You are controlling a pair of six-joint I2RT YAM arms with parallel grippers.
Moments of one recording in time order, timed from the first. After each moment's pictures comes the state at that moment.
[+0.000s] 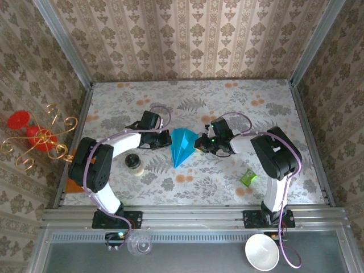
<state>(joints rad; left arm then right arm) -0.46 1.69 0.95 -0.27 0.39 -0.58 0.45 1.88 0.88 0.18 -0.54 0.87</state>
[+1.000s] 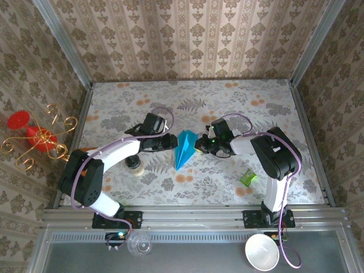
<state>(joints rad) -0.58 1.54 0.92 -0.35 0.32 -0.59 0.45 1.88 0.86 0.21 -0.54 0.90</state>
